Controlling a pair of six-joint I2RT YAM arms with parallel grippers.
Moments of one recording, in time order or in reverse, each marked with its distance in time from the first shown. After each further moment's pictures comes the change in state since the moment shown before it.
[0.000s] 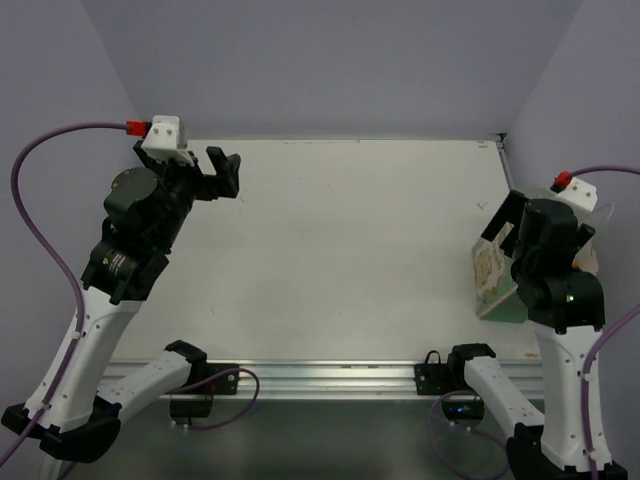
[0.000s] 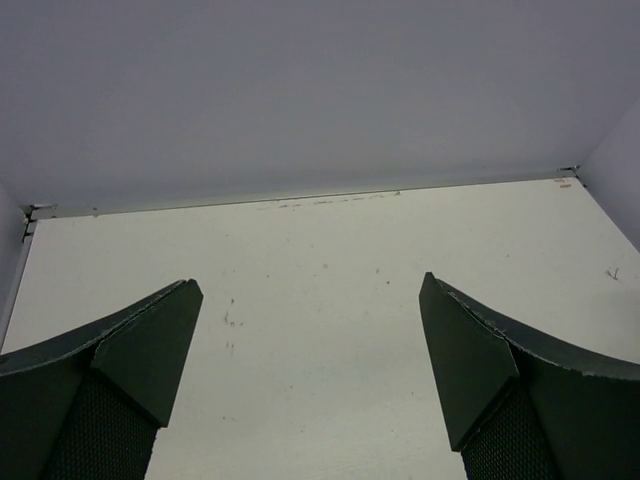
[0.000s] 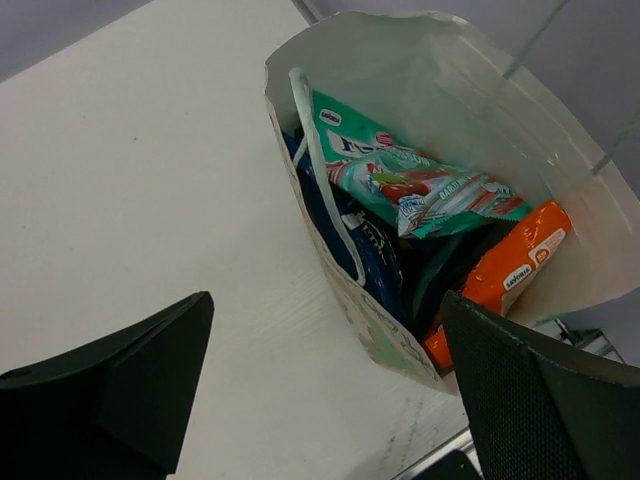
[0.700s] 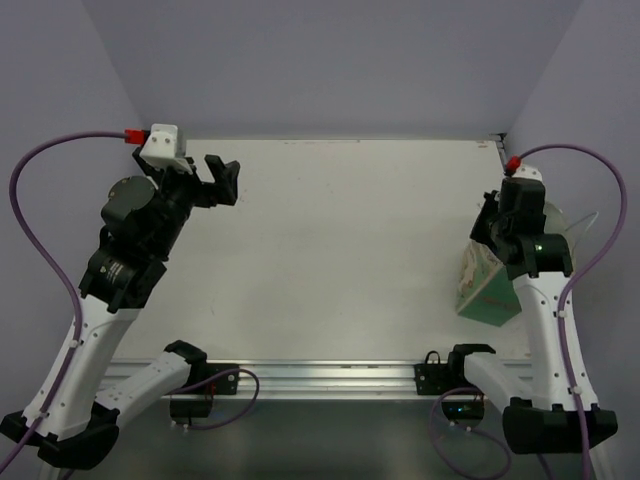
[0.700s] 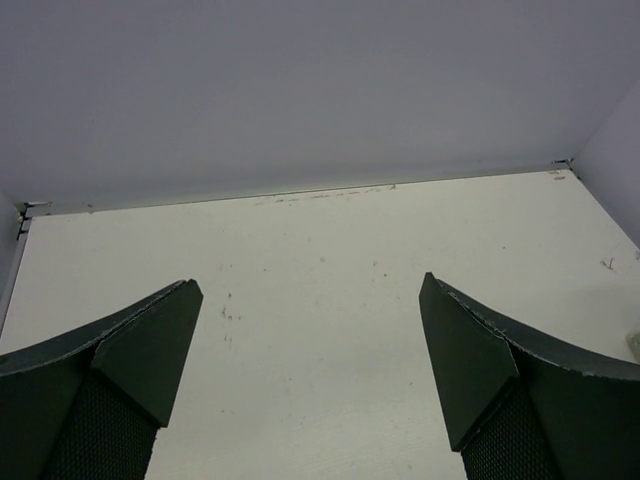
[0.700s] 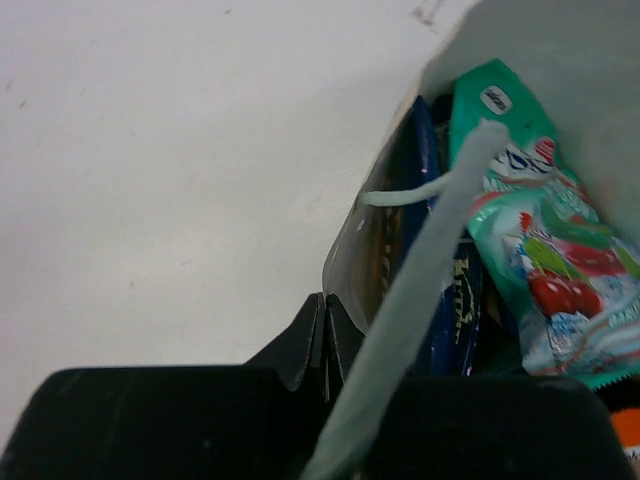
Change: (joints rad) left arm 0.000 -0.042 -0.040 -0.002 0.019 0.003; right arm -0.106 0.185 -0.130 0.162 -0.364 -0.088
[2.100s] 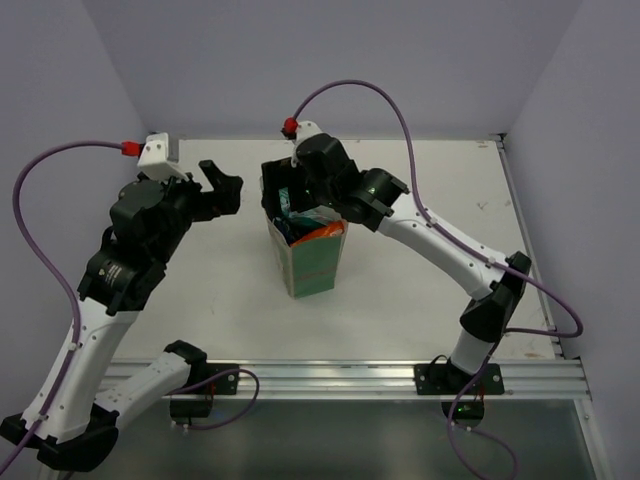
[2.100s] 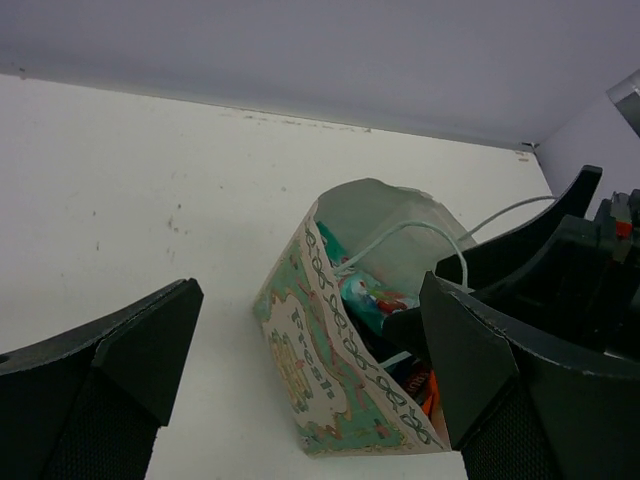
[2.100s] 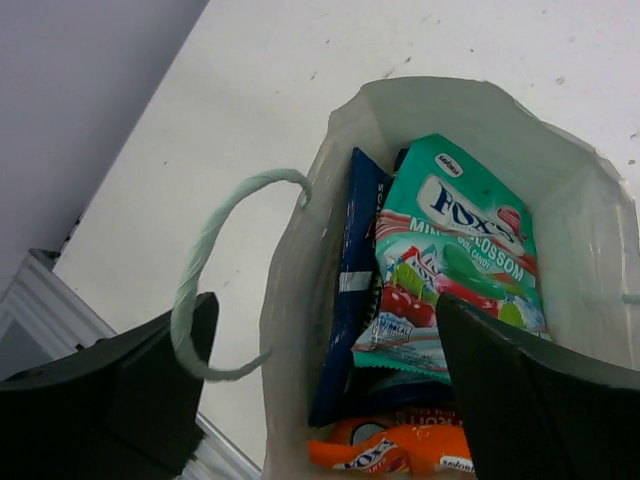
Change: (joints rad) left arm 0.000 -0.015 -0.009 -0.163 -0.030 -0.251; right arm 0.943 0.782 0.718 0.226 -0.042 0.146
